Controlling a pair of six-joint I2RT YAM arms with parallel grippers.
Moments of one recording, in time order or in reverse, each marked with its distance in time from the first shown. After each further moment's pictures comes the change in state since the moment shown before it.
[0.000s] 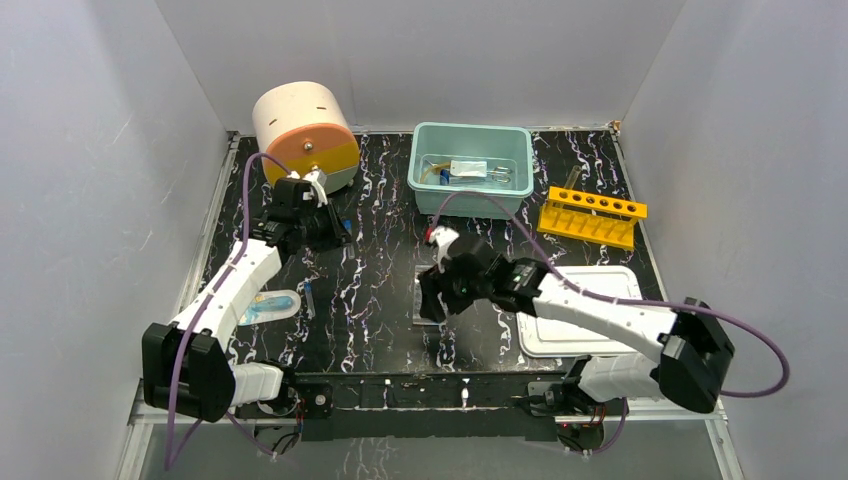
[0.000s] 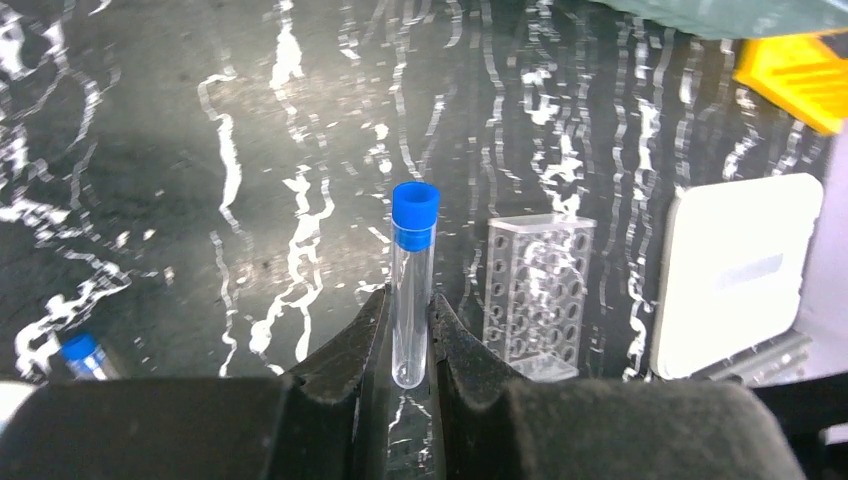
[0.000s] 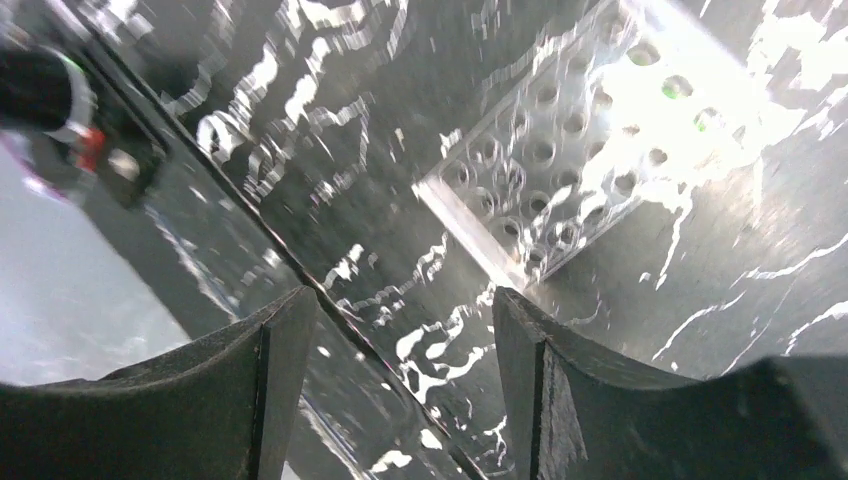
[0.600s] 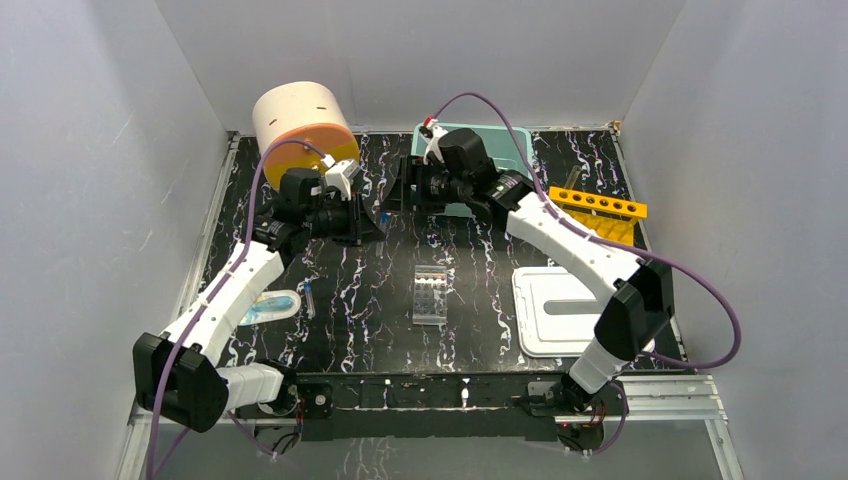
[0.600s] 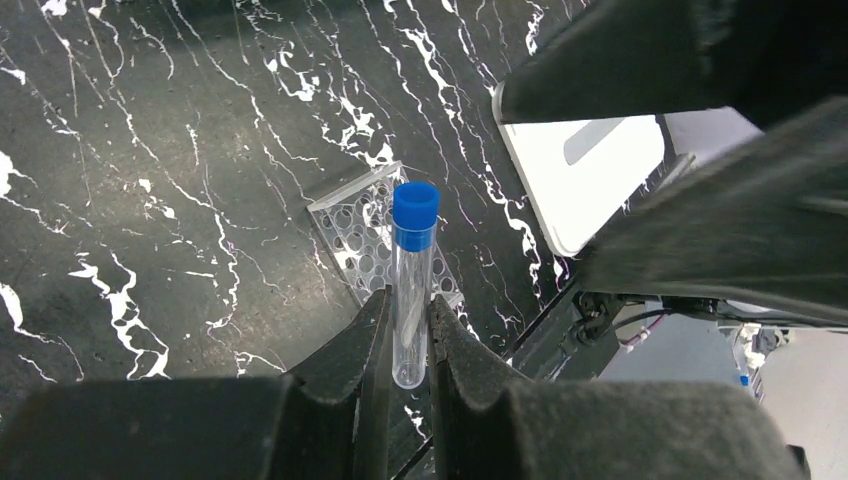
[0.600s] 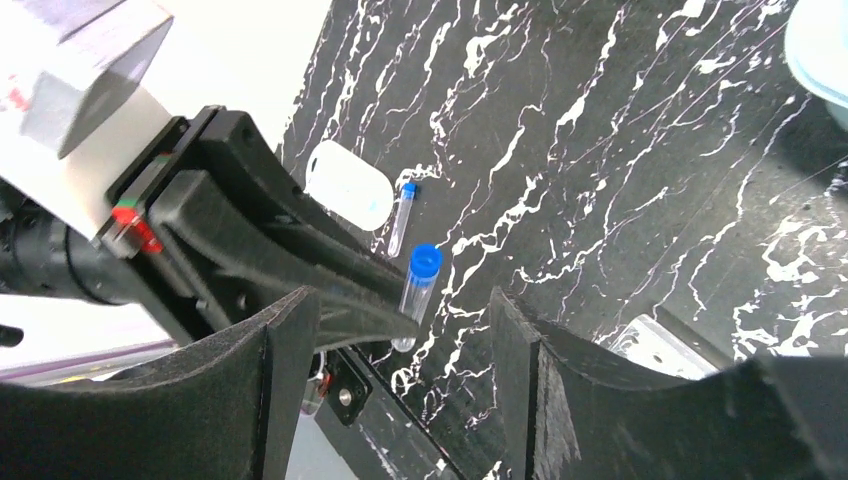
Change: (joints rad) left arm -0.101 -0.035 0.080 0.076 0.346 0.125; right arm -0.258 0.309 0.666 -0.018 -0.181 0.237
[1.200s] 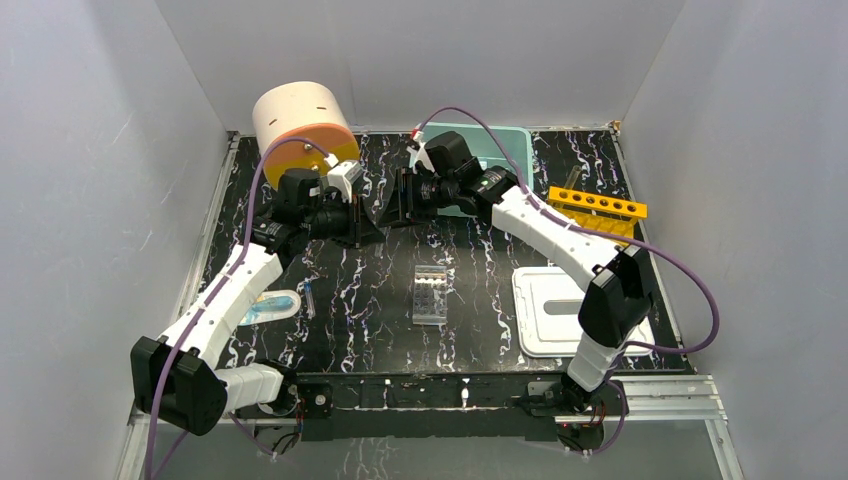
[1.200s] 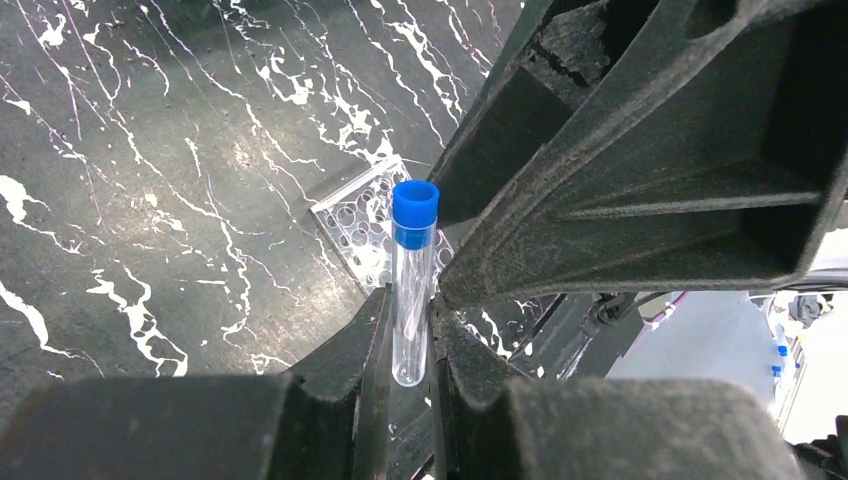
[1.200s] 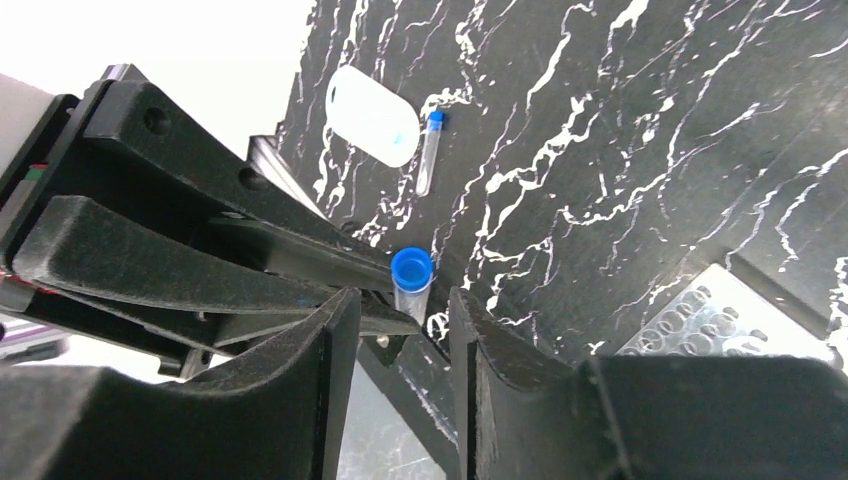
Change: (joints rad) left arm -0.011 -0.021 0.000 -0.004 0.037 0.090; right arm -0.002 0.123 0.083 -0.113 -0.134 0.058
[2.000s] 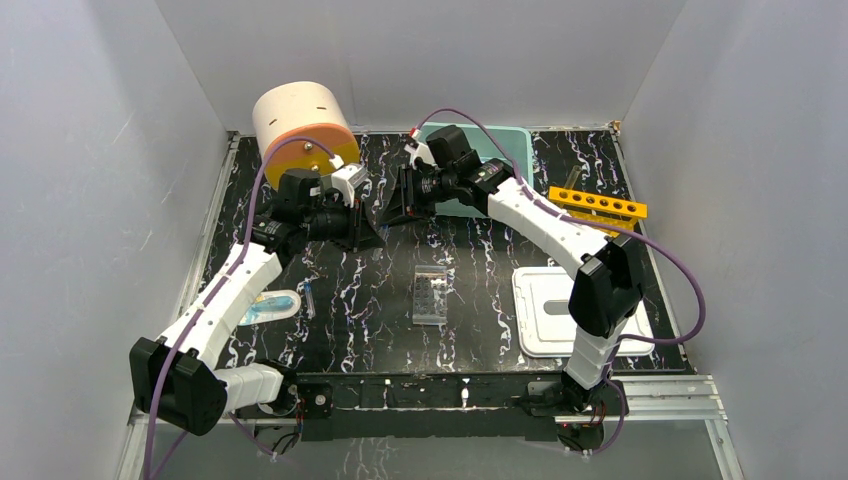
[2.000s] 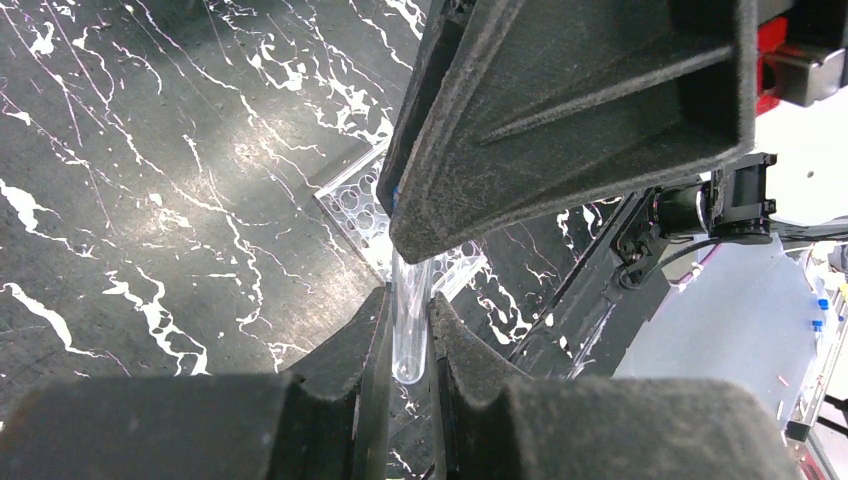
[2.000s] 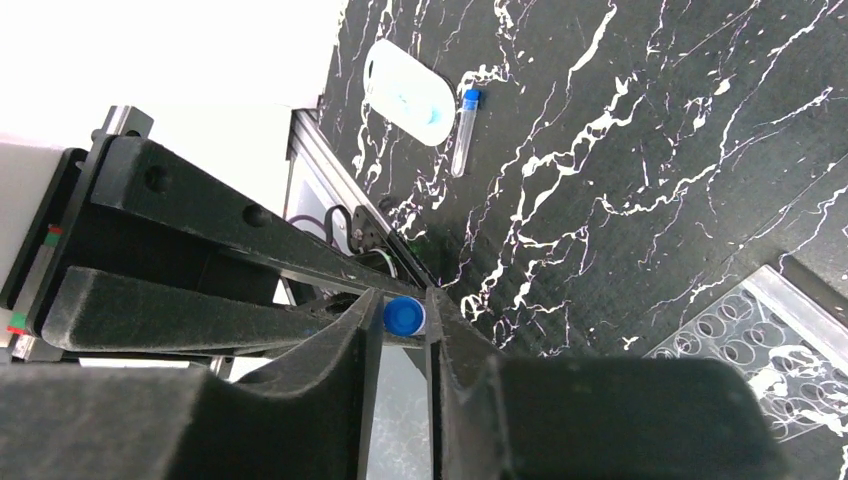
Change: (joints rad) left arm -0.001 0.000 0.019 -0.068 0.031 0.121; right arm -0.042 0.072 0.047 -0.005 -0.166 0.043
